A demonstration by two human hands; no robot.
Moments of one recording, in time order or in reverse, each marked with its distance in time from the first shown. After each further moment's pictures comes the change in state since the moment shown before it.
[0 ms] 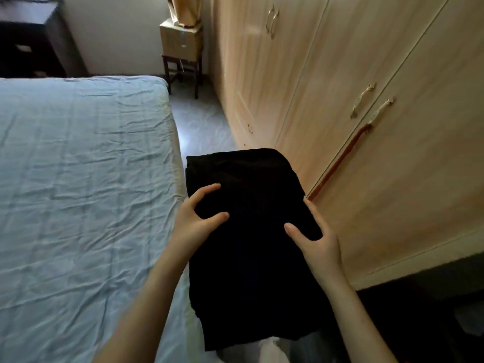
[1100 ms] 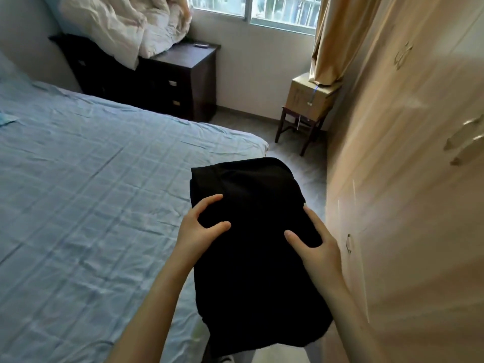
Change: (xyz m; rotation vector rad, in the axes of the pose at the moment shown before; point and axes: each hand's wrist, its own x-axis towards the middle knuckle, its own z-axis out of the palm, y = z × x) left_hand 0.517 -0.052 -0.124 0.078 0.569 -0.168; right_hand 0.618 -0.064 0.287 0.020 -0.543 -0.173
